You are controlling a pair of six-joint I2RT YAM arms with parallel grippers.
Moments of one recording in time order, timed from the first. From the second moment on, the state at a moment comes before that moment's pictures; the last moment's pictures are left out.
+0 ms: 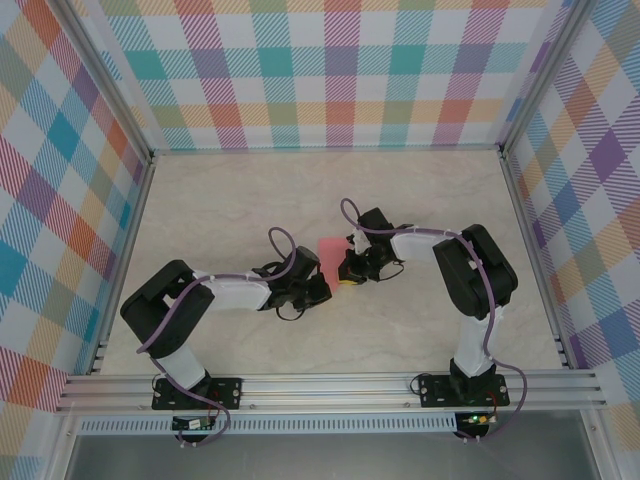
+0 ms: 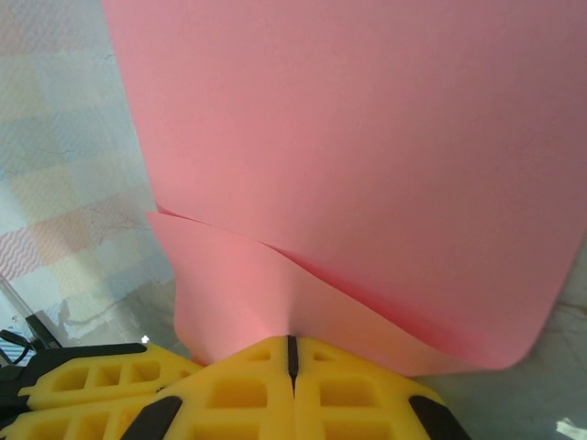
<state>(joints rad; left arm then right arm) -0.80 1.68 0.74 0.01 0.20 -1.08 0.53 1.91 1.06 -0.39 -0.61 0.58</state>
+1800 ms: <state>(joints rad) -0.80 1.61 0.66 0.08 0.10 -1.17 0.55 1.86 1.00 -0.38 -0.60 0.76</state>
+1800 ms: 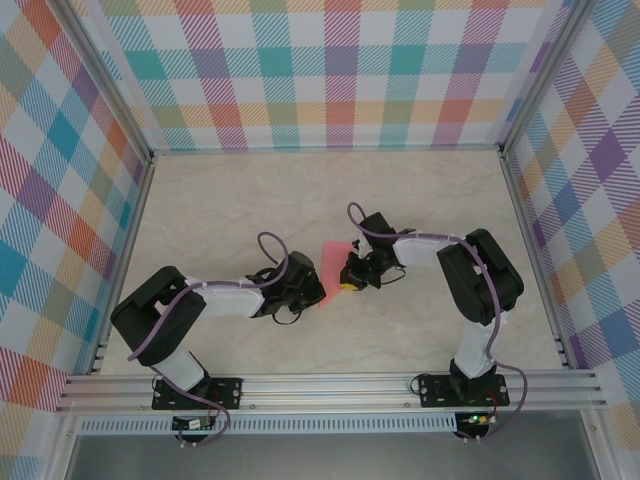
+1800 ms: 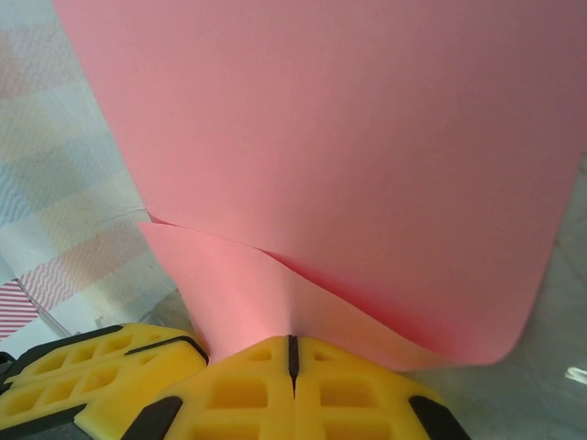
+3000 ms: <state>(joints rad) -0.82 1.58 0.66 0.09 0.14 -1.18 0.63 1.89 1.01 -0.36 -0.64 0.66</state>
